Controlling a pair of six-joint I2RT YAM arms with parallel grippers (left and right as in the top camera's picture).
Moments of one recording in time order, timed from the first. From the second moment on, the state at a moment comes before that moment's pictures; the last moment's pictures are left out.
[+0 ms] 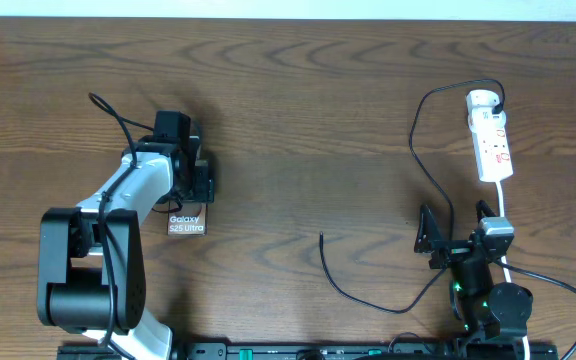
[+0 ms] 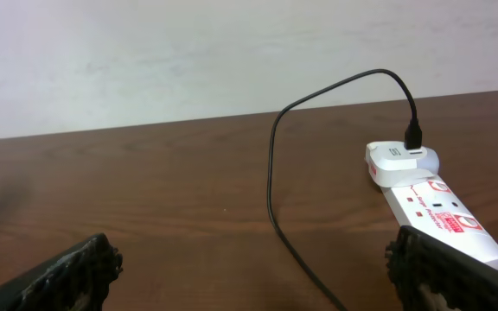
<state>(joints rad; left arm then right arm) -0.06 1.78 0.99 -0.62 -0.01 -0.07 -0.02 0.01 0.01 -0.06 -0.14 0.15</state>
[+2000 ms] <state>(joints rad) 0.06 1.31 0.99 -0.61 0.96 -1.25 -0.02 0.01 0.01 -0.06 -0.14 0.15</state>
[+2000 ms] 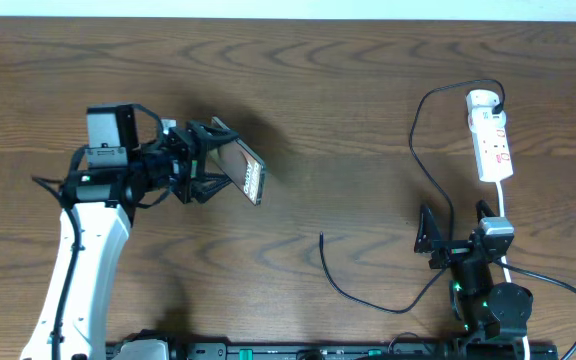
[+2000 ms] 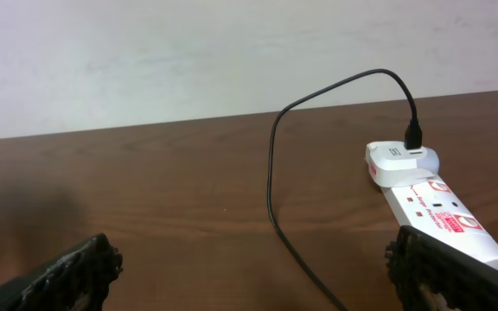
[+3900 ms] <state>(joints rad) 0.07 1.31 0.99 -1.03 0.38 -1.34 -0.02 0.01 0.01 -0.06 -0.14 0.15</state>
